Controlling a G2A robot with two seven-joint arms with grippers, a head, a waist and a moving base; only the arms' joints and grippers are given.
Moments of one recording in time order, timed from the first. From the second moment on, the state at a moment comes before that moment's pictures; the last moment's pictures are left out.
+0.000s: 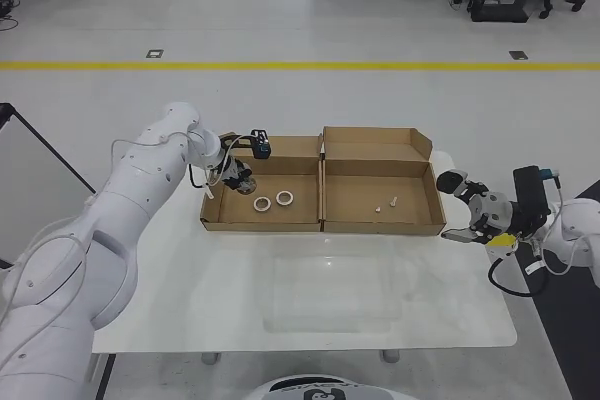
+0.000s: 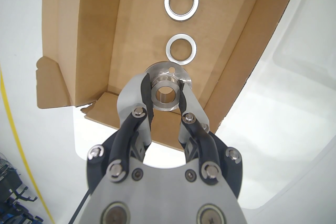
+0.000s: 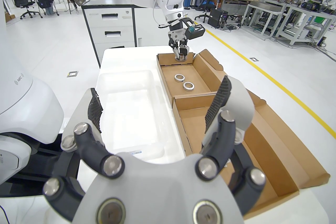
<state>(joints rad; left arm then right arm) 0.34 -1.28 -0.47 -0.61 0.89 -1.01 -0.81 -1.00 -0.32 0.69 -1.52 -0.85 -1.01 -0.67</state>
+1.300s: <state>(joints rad) 0.40 -1.30 -0.44 -0.53 0.94 -0.93 -0.76 -1.00 -0.32 0.69 -1.52 -0.85 -1.01 -0.67</state>
